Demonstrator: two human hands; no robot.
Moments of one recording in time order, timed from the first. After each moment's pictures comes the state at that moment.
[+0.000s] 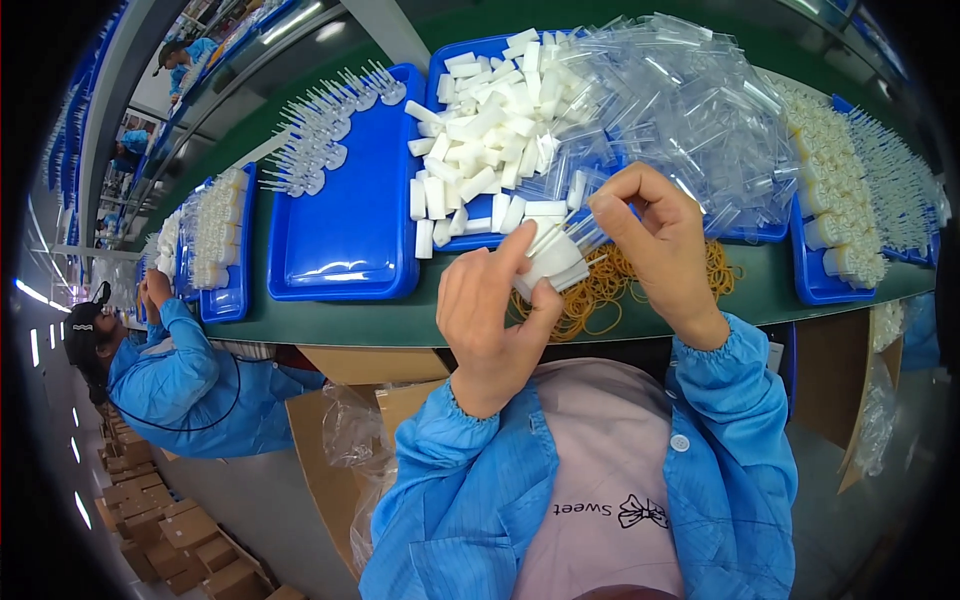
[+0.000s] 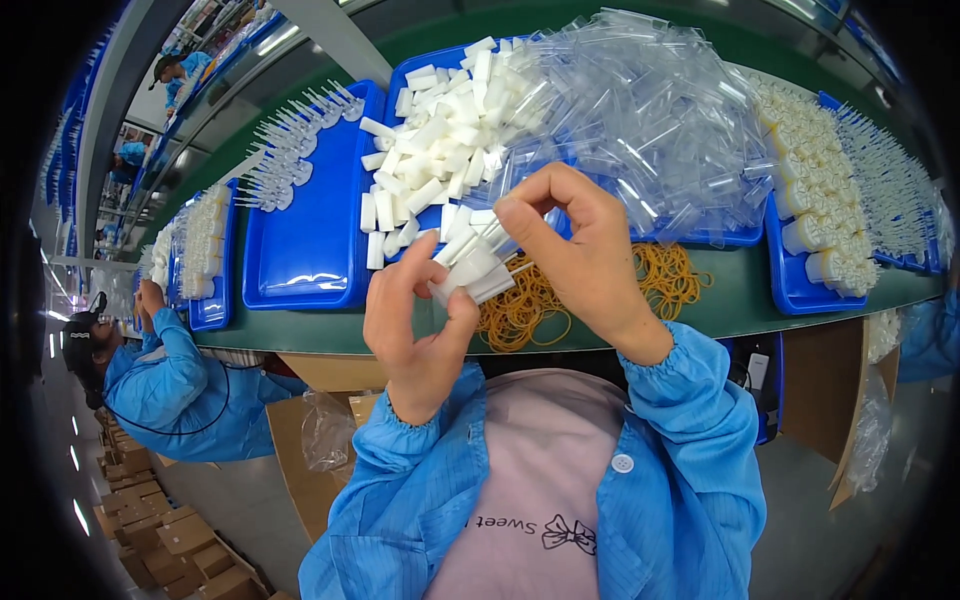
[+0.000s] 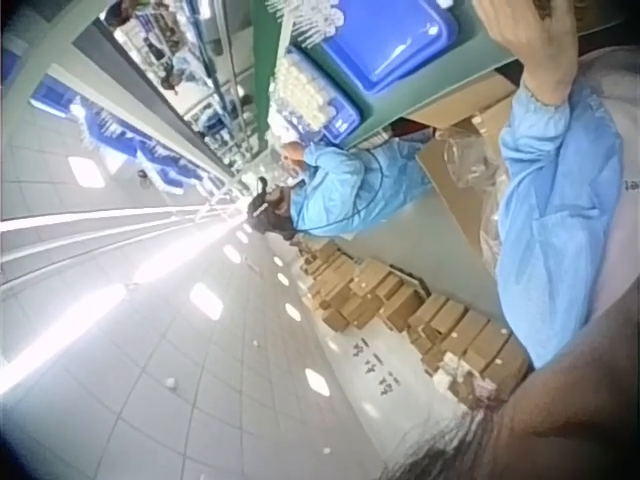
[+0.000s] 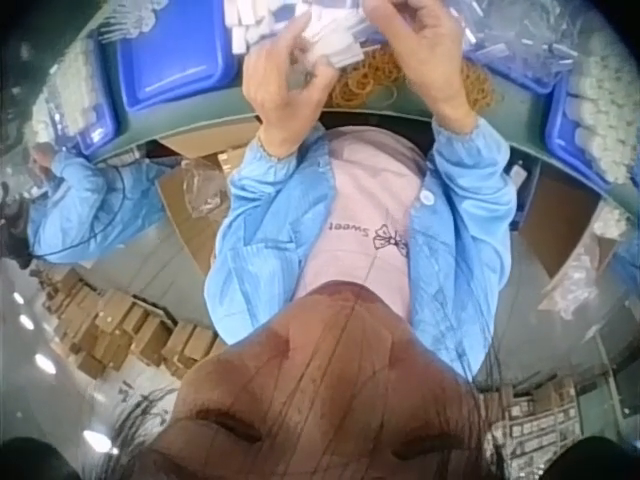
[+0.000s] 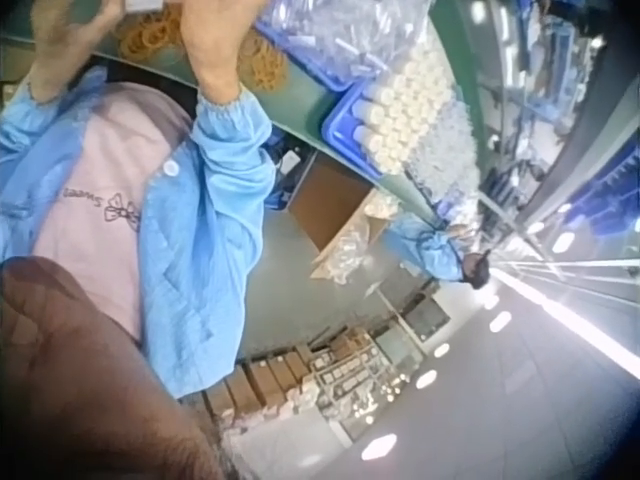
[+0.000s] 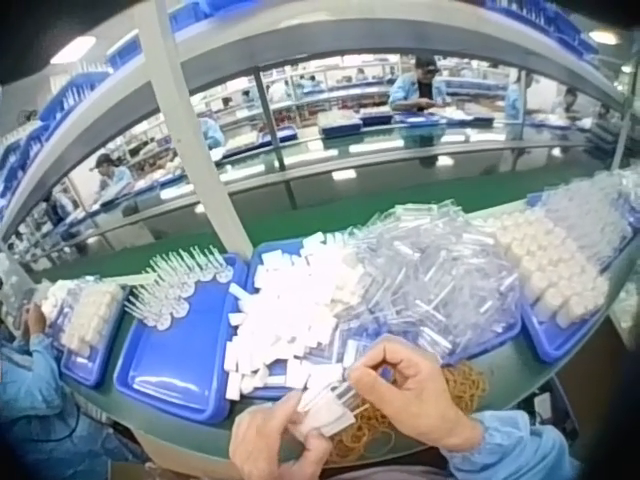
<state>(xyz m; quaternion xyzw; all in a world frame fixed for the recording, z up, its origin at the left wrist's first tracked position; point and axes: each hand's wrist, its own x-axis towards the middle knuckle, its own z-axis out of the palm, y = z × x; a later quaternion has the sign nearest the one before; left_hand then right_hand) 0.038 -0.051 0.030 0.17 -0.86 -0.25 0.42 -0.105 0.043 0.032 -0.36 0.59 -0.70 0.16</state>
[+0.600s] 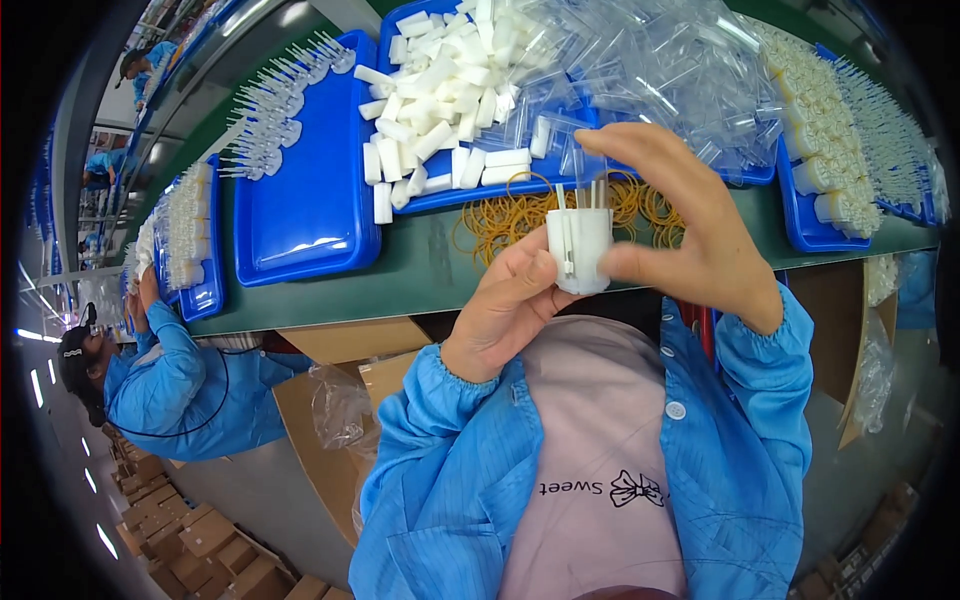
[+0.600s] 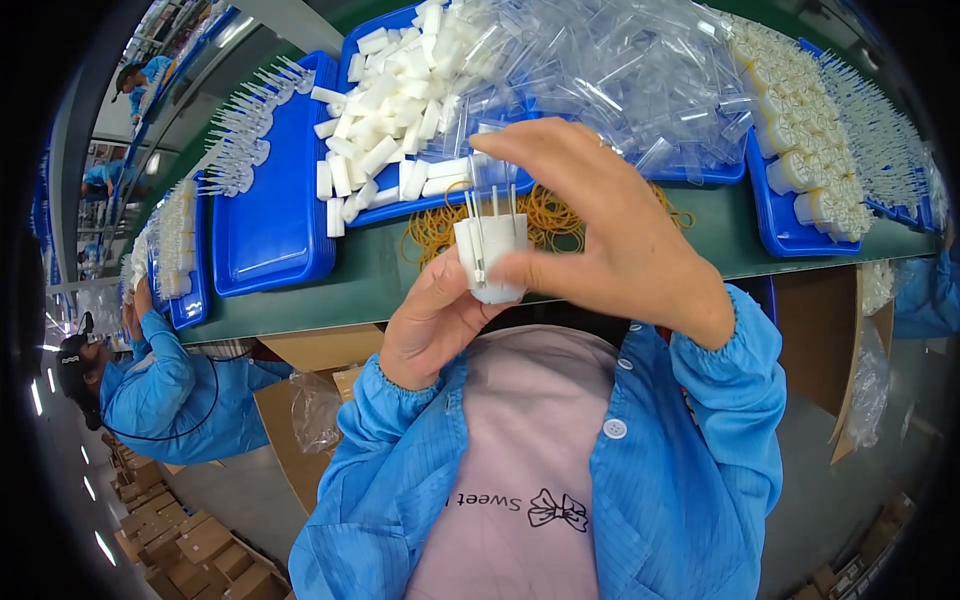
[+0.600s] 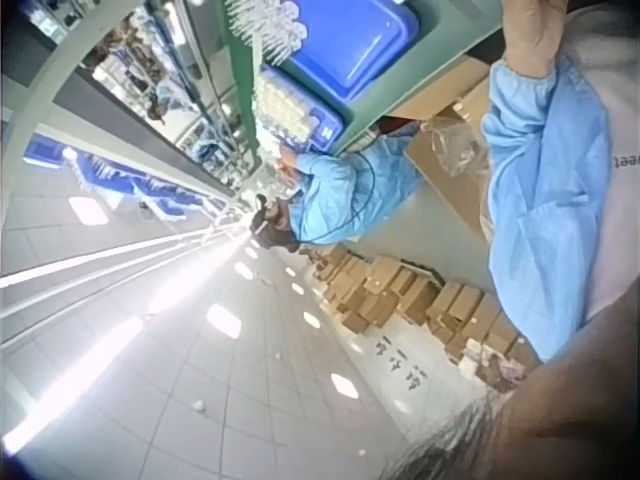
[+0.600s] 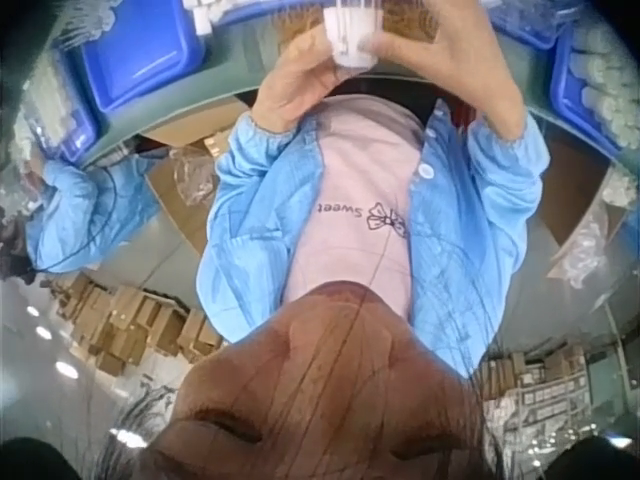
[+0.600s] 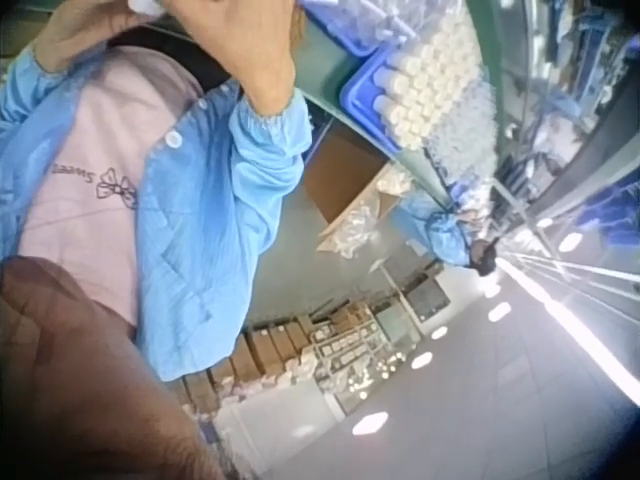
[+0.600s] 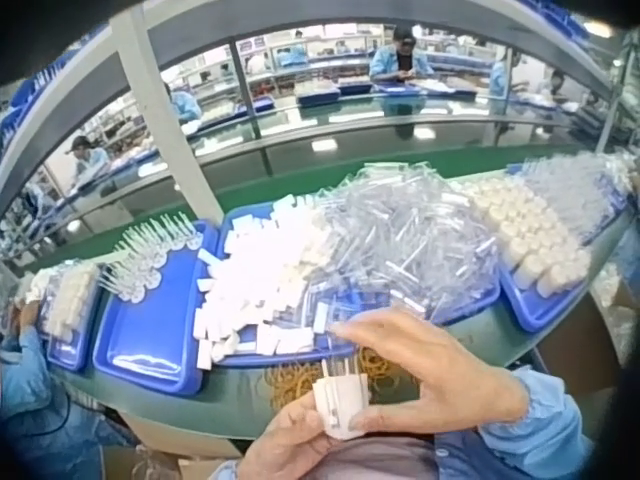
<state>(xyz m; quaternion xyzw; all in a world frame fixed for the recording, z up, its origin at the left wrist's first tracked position) 0.038 -0.034 -0.001 0.14 -0.29 -0.95 -0.01 -0.121 0.101 0.061 -0.57 0.68 -0.45 0.09</state>
